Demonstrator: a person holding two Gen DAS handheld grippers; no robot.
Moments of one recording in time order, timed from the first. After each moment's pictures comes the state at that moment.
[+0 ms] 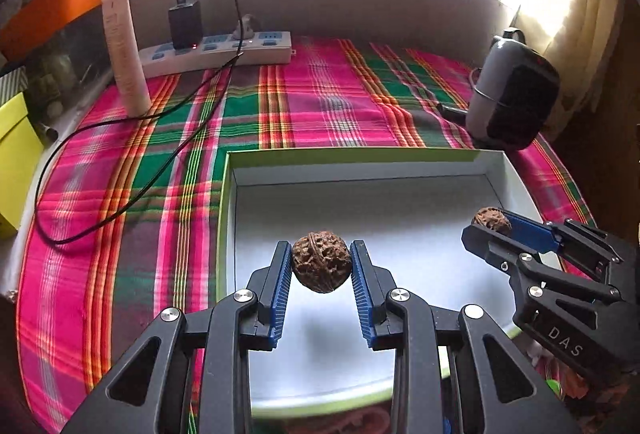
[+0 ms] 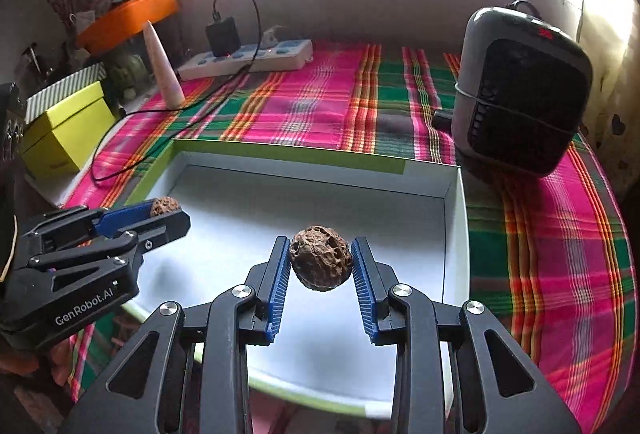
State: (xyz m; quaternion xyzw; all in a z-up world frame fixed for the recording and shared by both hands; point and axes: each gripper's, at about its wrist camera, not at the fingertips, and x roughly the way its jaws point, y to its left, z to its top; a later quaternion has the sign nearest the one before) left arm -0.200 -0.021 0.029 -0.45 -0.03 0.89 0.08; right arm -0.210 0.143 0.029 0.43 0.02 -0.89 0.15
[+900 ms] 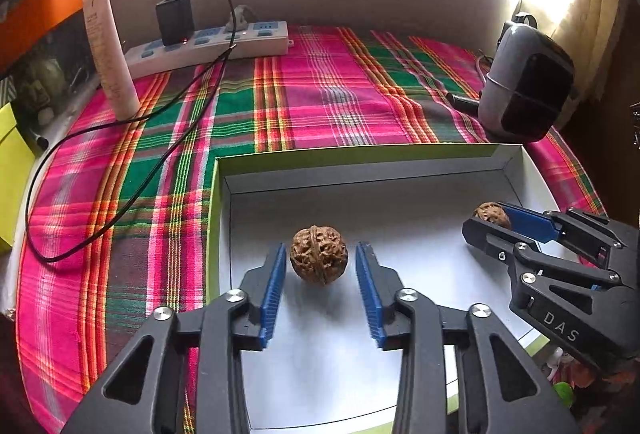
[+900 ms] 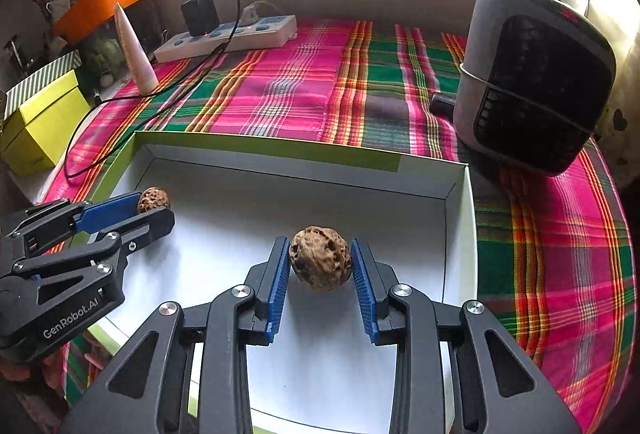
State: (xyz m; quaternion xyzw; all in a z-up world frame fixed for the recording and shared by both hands) left arm -0.218 -0.018 0.018 -0.46 -0.01 0.88 0.08; right arm -0.233 0.143 0.014 0.46 0.03 -0.88 0.13
